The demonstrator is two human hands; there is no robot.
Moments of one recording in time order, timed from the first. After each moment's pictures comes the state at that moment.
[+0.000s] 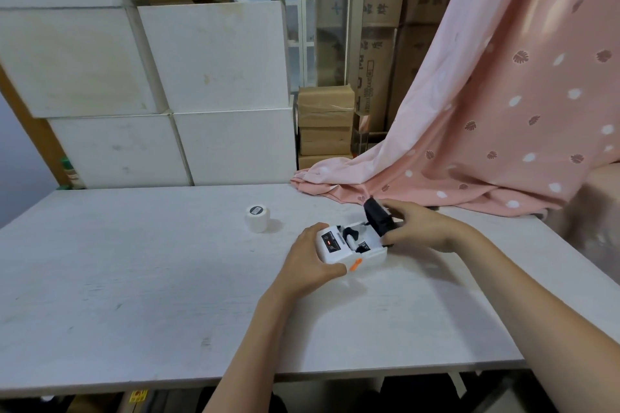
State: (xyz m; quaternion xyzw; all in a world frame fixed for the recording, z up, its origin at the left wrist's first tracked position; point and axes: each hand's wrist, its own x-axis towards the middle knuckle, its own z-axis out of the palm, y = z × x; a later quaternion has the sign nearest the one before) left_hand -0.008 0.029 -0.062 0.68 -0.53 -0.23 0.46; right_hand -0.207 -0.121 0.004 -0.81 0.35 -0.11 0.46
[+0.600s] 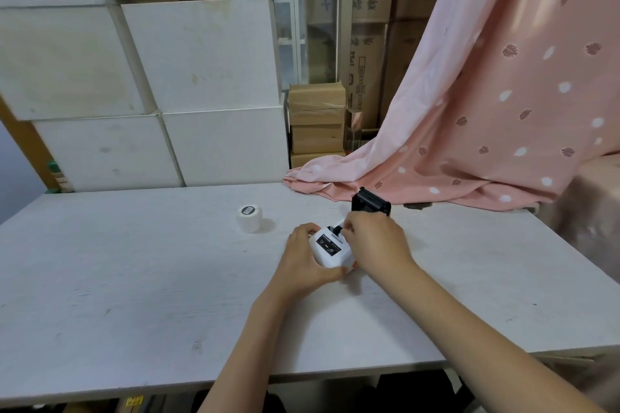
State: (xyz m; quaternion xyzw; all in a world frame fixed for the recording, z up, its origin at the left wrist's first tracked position) left_hand -0.011 0.023 -0.071 0.70 -0.53 -0.19 0.44; right_hand -0.149 -0.032 0.004 -0.86 0.49 -0.15 0.04
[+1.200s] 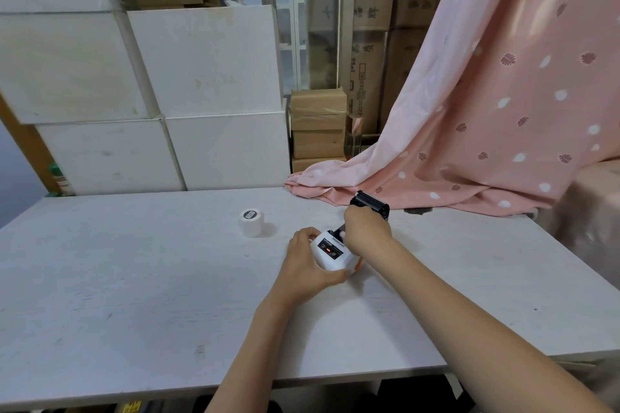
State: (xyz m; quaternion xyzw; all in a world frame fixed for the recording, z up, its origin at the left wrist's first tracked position) left_hand -0.011 0.022 -0.075 0.70 -0.52 -0.18 0.46; right_hand -0.118 -0.057 0.014 -0.85 0.52 -0.02 0.06
